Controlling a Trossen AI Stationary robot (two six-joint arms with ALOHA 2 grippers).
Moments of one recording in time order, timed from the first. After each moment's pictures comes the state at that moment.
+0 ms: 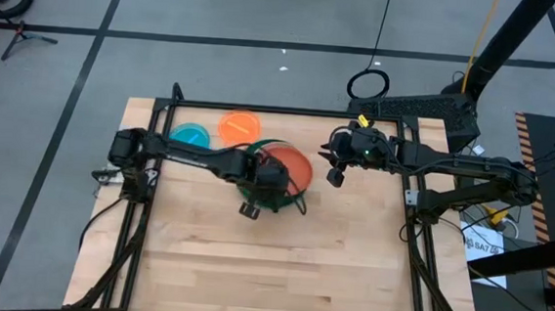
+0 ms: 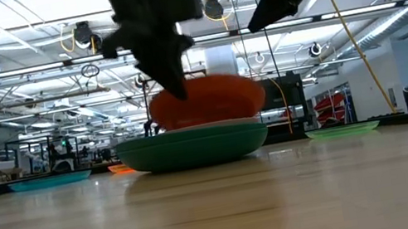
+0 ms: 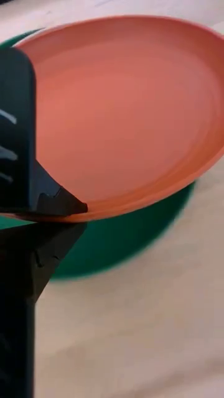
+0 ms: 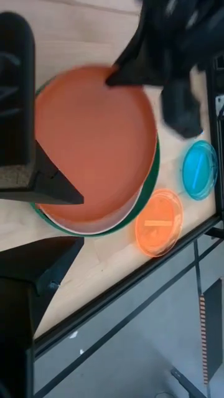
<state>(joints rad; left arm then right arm) -0.01 1.85 1.48 -0.82 -0.08 0.41 -0.20 1.14 0.90 -0.35 0.18 0.00</state>
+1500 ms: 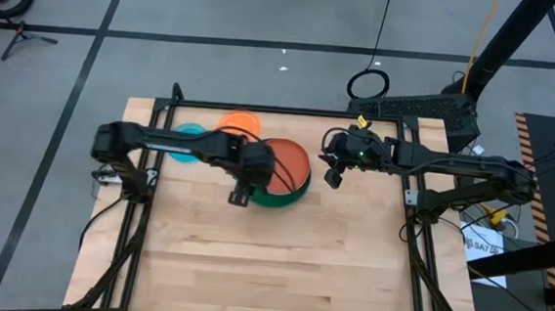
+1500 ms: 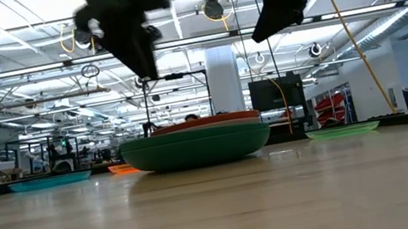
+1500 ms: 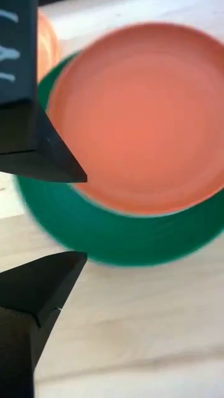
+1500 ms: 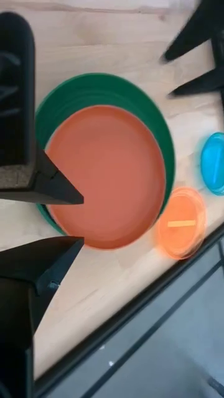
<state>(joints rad) 0.06 1.69 1.45 -0.98 -0.02 0.29 -0.20 1.17 0.90 -0.39 0.18 0.11</state>
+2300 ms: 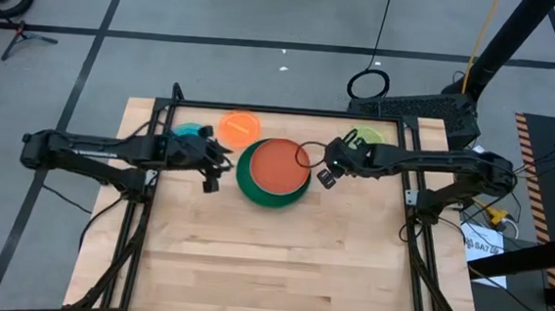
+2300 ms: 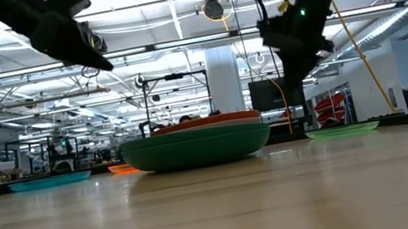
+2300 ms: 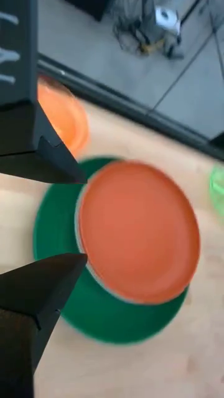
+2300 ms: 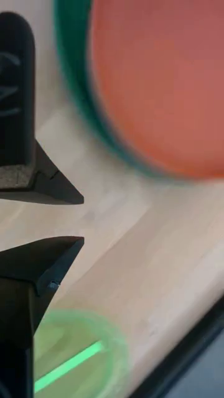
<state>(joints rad) 0.10 0.98 0.73 -0.39 -0.24 0.17 -0.22 1.39 0.90 -0.62 0.37 0.46</state>
